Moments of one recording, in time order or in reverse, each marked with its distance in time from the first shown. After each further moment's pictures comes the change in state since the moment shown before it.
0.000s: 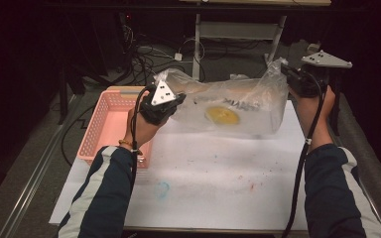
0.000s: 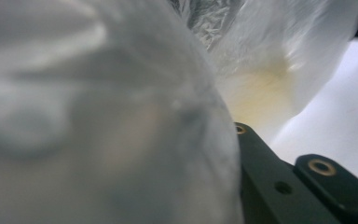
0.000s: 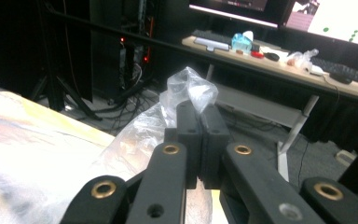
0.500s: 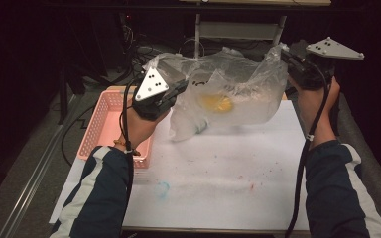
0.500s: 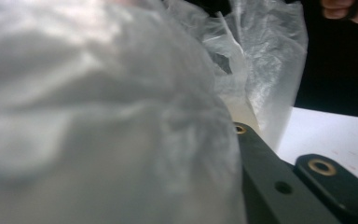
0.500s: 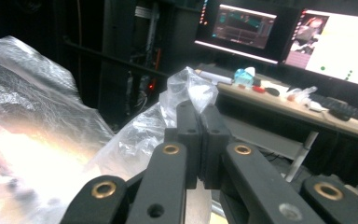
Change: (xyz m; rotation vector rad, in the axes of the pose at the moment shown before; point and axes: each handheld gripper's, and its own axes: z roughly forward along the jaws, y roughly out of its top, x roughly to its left) left arm -0.008 0.038 -0.032 -0.158 0.004 -0.046; right arm 0.015 0.036 -0.018 -0.118 0.006 -0.035
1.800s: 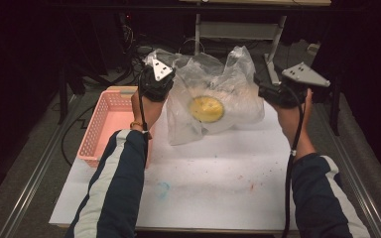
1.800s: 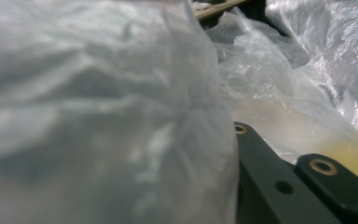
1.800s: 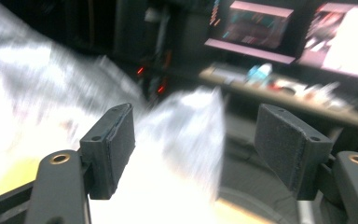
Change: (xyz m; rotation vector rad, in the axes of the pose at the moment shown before) left arm 0.052 -0.046 0.074 0.152 0.323 -0.121; right arm 0.038 -0.067 0.022 -0.002 0.061 0.012
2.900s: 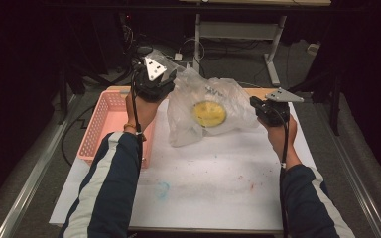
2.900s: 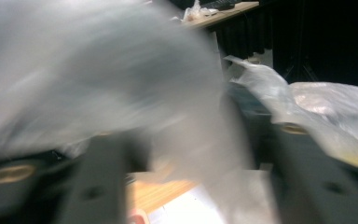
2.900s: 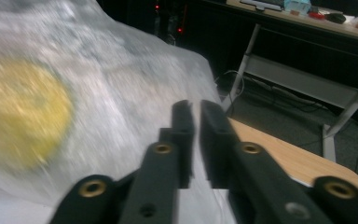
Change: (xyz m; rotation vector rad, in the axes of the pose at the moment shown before) left arm 0.006 0.007 -0.027 -0.036 -0.015 -0.021; right arm 0.005 -0.068 0.025 0.208 0.070 0.026
